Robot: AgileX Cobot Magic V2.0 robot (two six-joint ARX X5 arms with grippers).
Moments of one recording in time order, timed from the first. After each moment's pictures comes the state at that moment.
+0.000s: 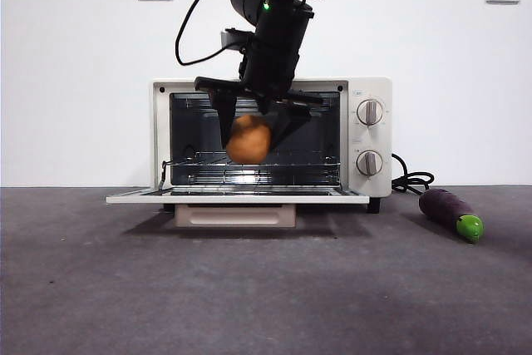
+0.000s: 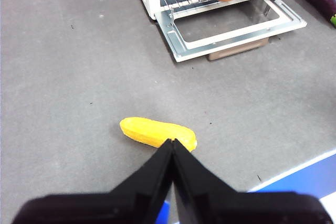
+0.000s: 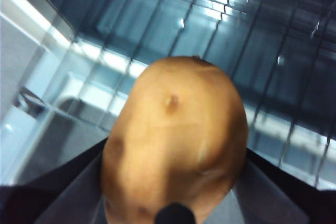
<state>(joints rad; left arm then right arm) -0.68 0.37 1.08 -1.32 -0.34 -0.18 0.61 2.28 2.10 -0.70 0.11 0.19</state>
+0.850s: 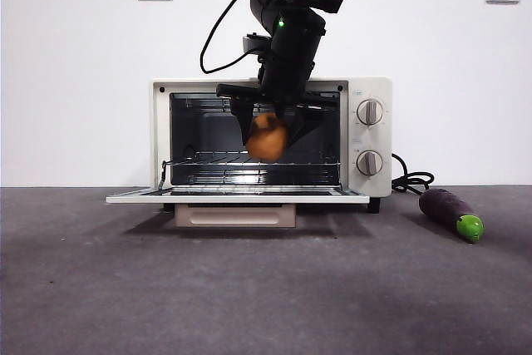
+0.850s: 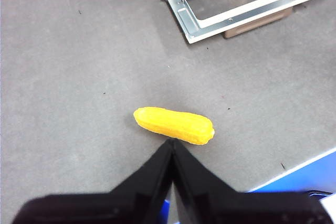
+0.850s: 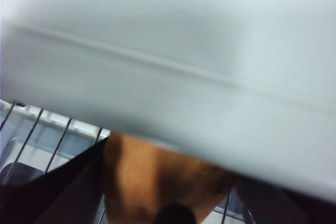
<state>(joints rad) -0.68 0.50 1.08 -1.32 -0.39 -0.14 0.56 2.30 2.10 -0.59 0.15 0.20</state>
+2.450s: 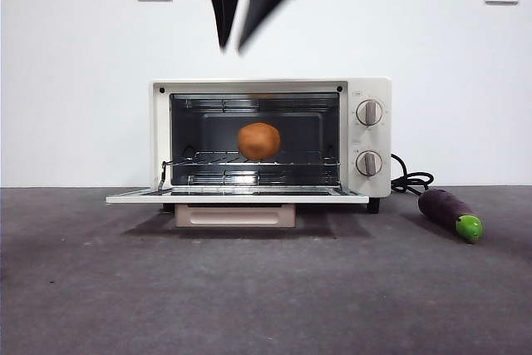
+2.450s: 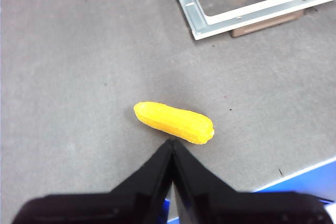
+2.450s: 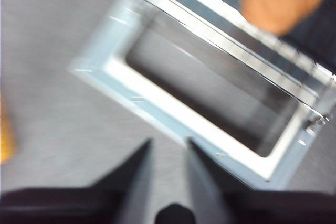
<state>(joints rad) -0.68 0.54 1.08 -1.32 -0.42 -0.24 0.78 2.15 2.46 -1.36 0.10 0.14</state>
